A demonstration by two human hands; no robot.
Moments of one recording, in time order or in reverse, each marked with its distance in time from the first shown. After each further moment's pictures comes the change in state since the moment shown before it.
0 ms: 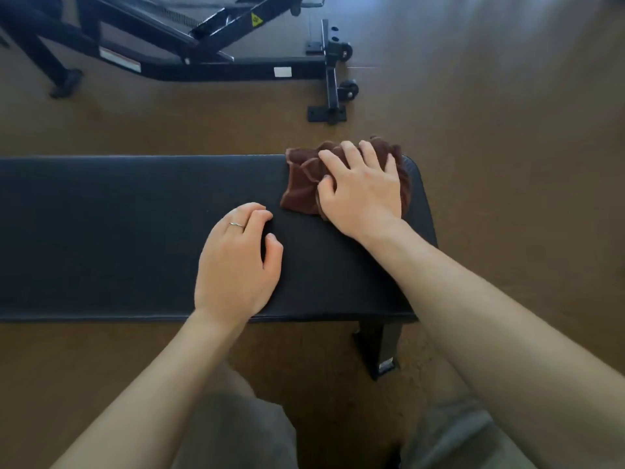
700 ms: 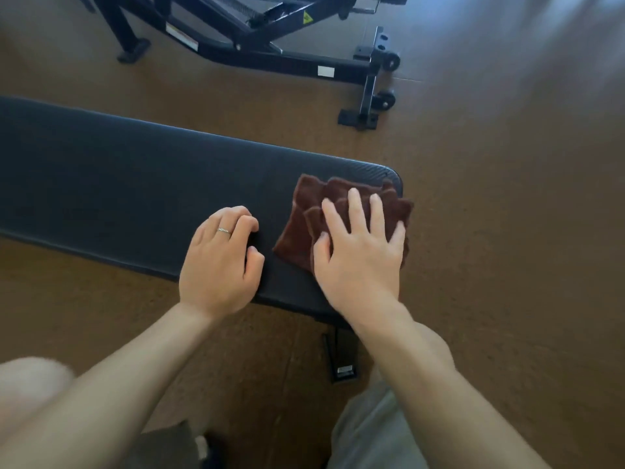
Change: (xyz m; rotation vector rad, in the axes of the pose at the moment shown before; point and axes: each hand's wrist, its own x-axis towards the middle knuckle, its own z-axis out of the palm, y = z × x) left_hand -0.033 0.049 0.012 0.094 0.034 -0.096; right_hand -0.096 0.044 -0.024 0.018 -0.082 -0.082
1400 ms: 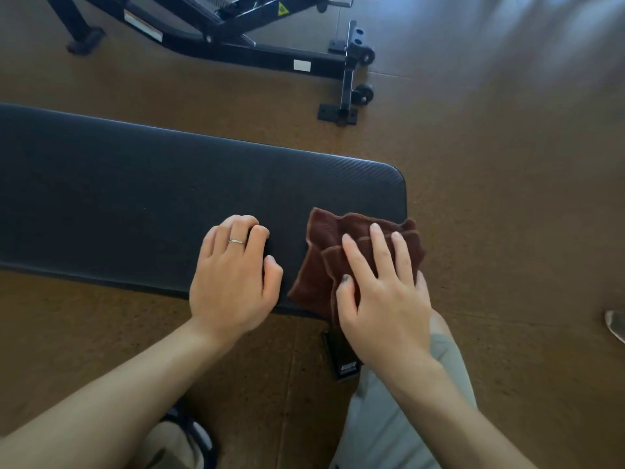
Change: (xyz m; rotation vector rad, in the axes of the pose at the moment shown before) left_hand -0.001 -0.005 -0.001 -0.028 -0.029 0.053; right_hand -0.056 -0.002 0.010 -0.004 0.007 0.096
